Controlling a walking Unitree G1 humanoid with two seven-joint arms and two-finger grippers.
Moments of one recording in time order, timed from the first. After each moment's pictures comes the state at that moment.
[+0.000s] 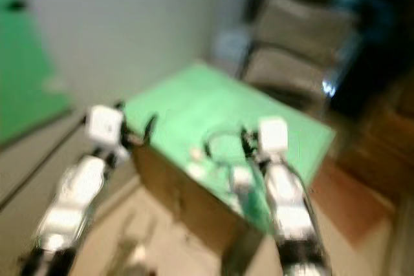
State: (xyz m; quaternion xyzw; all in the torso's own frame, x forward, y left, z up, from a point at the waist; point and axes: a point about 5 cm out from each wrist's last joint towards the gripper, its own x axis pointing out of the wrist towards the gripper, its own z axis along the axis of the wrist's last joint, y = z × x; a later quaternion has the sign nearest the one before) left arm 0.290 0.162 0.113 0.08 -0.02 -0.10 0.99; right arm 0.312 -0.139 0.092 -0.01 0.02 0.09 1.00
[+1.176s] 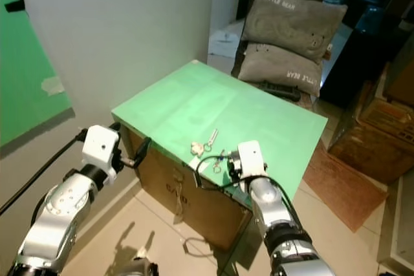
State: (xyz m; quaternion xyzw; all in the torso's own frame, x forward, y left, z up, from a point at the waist) left arm 0.272 0.158 0.106 0.11 0.03 -0.16 0.98; right arm 0.303 -0.152 0.011 -0.08 0.22 0.08 0.97
